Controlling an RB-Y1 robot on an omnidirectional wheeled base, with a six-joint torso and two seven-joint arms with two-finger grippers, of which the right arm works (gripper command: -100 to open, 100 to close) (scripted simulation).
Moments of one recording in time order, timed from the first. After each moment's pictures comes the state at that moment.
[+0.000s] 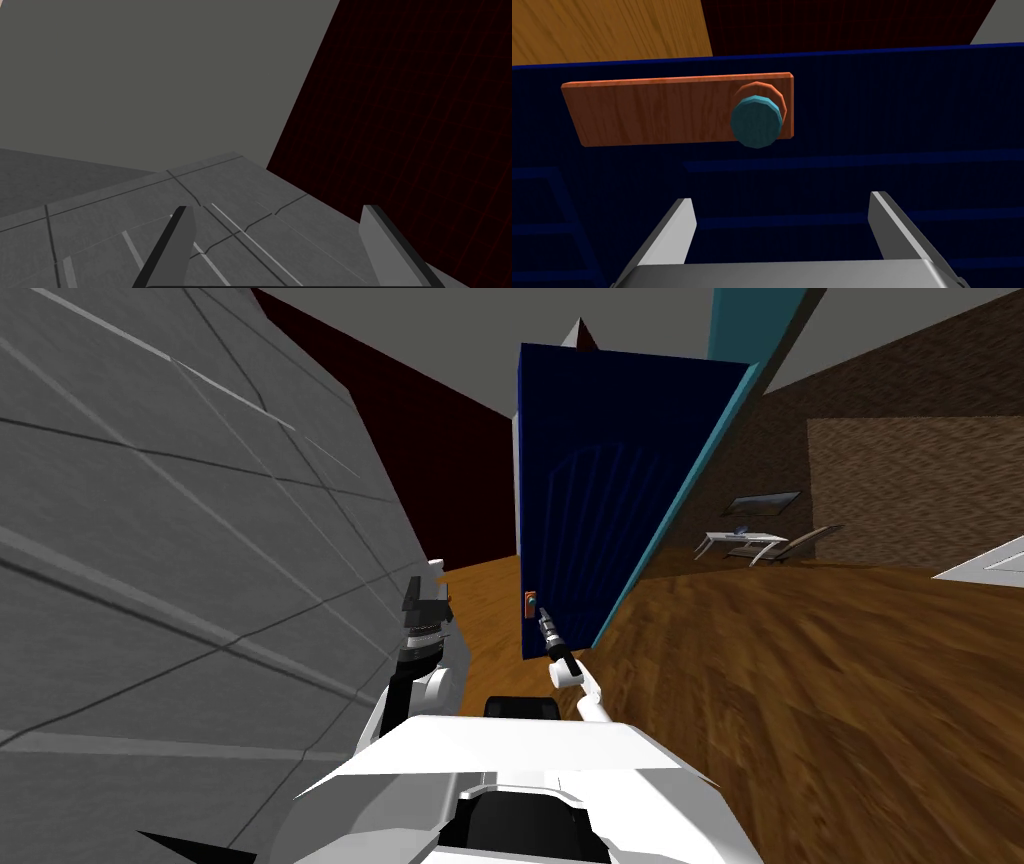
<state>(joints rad) 0.05 -0.06 0.22 -1.35 -0.14 -0.29 0.11</state>
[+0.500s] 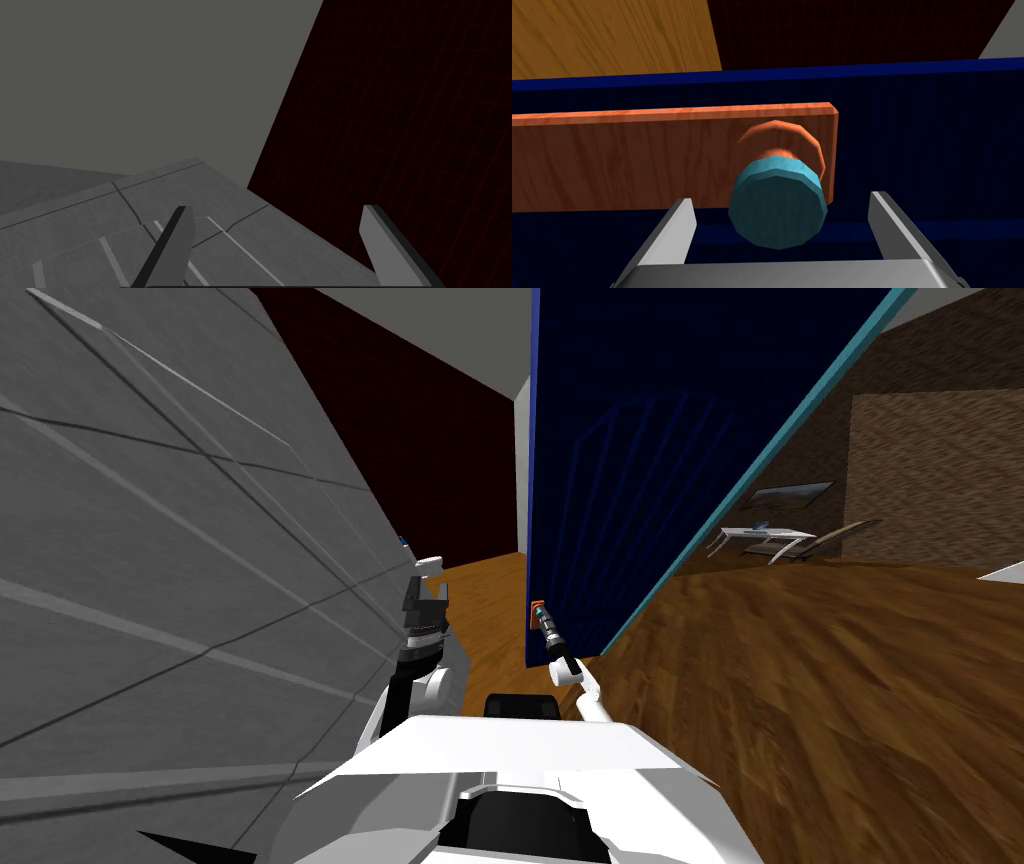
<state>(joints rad) 0.03 -0.05 0.21 -1.32 -0.14 -0.31 0.11</state>
